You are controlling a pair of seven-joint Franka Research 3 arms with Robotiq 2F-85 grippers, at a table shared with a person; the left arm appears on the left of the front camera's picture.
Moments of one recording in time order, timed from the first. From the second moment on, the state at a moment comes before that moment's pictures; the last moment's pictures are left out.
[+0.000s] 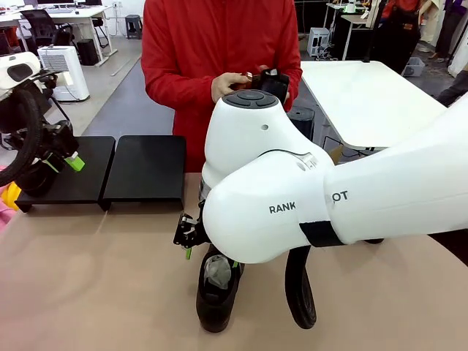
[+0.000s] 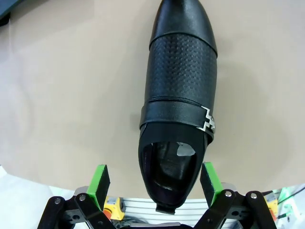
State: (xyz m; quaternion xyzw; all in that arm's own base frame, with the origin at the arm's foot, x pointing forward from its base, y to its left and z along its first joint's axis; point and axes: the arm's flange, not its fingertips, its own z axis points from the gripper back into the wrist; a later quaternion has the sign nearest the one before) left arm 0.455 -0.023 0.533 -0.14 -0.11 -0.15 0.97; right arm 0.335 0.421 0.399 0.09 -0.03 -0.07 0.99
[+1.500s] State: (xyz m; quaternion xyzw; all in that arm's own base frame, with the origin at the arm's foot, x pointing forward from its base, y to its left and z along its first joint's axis) left arm 0.345 -0.246 0.438 -0.16 -0.01 -0.15 0.97; right arm 0.365 0.212 0.409 -0.04 -0.09 -0.39 0.91
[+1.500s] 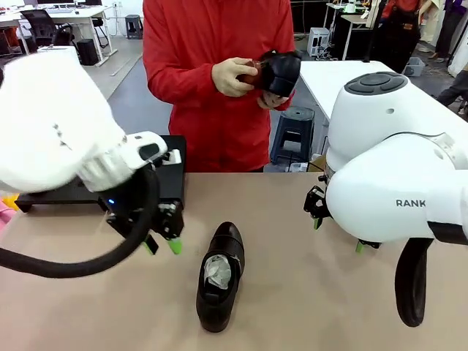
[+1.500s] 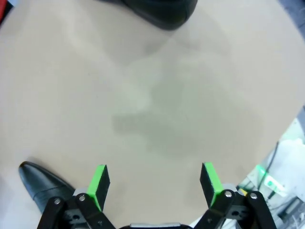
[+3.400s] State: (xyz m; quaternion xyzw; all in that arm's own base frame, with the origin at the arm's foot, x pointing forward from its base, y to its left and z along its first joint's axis) left arm 0.333 -0.329 0.351 -0.07 -0.01 -0.13 0.99; right arm 0.366 0.215 0.408 -0.04 -0.09 -0.39 0.92
